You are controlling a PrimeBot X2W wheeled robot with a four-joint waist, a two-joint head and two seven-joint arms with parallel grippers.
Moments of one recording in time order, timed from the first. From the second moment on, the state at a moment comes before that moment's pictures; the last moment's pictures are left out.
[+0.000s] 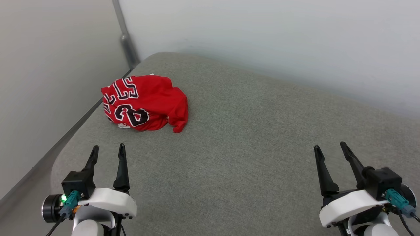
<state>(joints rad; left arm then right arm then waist) -0.15 0.10 0.04 0.31 -0.15 -0.07 -0.26 -0.05 -0.05 0.02 0.09 0.09 0.13 -0.12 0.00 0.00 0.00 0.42</state>
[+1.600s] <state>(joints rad) -0.89 0.62 0.01 0.80 -0.64 -0.13 0.69 -0.36 -0.05 0.08 -0.02 0.01 0.13 -0.11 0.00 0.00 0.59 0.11</state>
